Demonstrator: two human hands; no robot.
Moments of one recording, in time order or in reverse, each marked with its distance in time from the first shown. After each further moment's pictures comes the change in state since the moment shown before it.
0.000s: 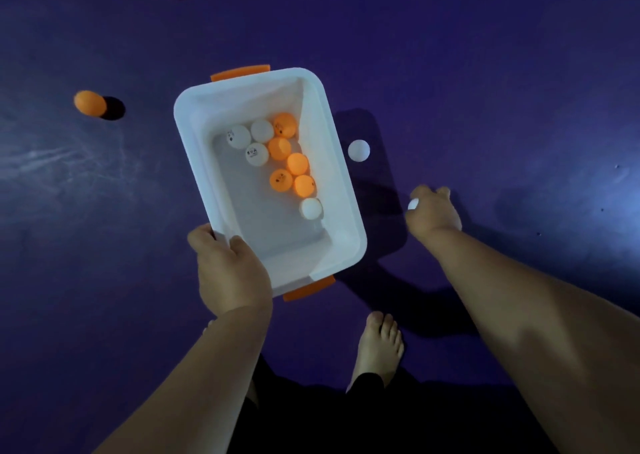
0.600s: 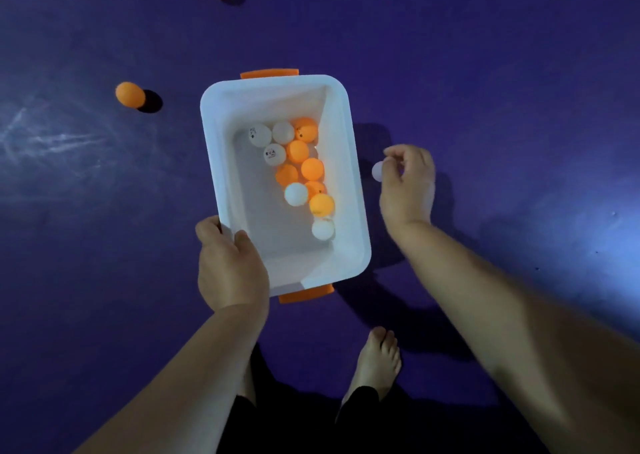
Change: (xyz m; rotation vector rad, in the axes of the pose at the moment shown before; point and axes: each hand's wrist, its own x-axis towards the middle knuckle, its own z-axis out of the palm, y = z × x) left_hand 0.035 -0.006 -0.025 0.018 -0.019 0.043; right_hand -0.031 -0.121 -0.022 0.539 0.365 -0.310
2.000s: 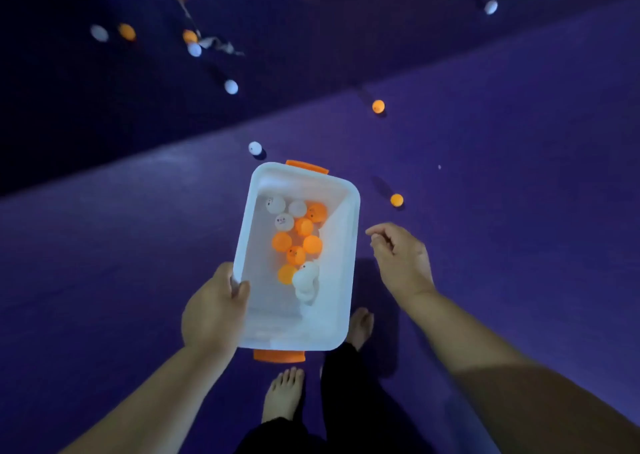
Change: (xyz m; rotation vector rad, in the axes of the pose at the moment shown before) left_hand 0.082 0.010 -0.403 0.014 -0.019 -0.127; right_hand -0.118 -0.440 -0.016 -0.240 -0.578 -0.432
